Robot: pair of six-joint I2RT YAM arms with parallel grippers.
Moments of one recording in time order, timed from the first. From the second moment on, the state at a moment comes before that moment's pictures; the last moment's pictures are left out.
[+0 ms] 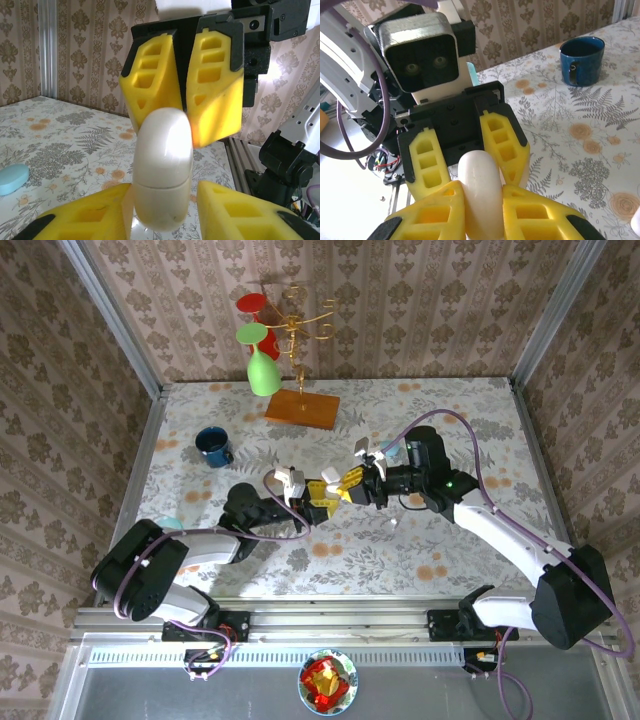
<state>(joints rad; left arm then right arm) -0.67 1.43 0.40 1.18 0.80 -0.28 0.46 1.26 0.89 -0.10 -0.89 -0.12</state>
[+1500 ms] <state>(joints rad) -0.67 1.46 0.40 1.18 0.77 -0.23 0.46 1.27 0.88 0.03 -0.60 0.08</state>
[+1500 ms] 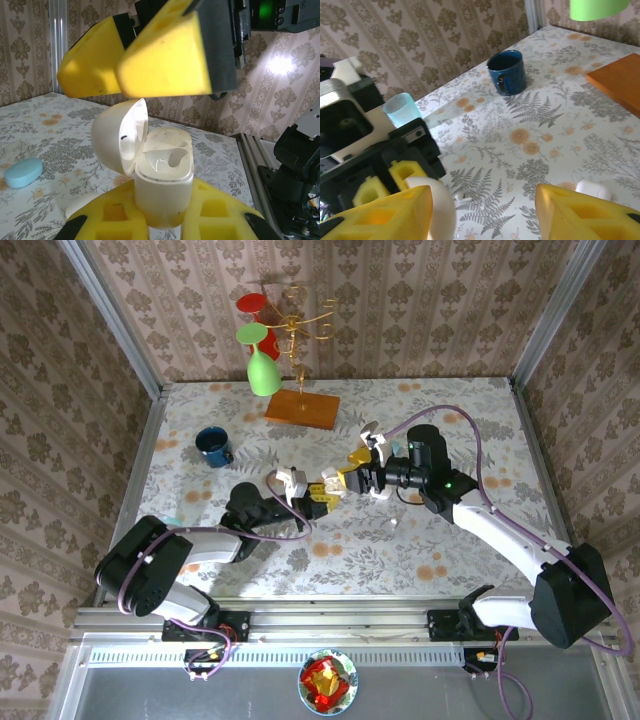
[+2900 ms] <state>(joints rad) -0.65 1.43 0.23 1.18 0.67 0.06 0.36 1.56 0.96 -0.74 -0.09 0.45</state>
